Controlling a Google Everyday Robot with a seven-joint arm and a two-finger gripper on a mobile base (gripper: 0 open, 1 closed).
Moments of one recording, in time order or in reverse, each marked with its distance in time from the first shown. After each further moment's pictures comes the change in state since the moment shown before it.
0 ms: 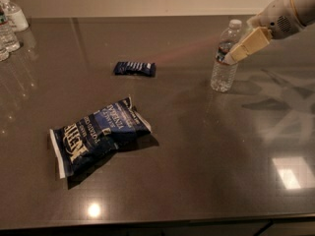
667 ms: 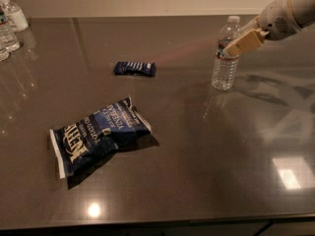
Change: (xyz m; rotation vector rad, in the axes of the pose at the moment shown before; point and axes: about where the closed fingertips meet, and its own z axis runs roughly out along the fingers) arm 0.002 -0.003 0.008 -0.014 -0.009 0.010
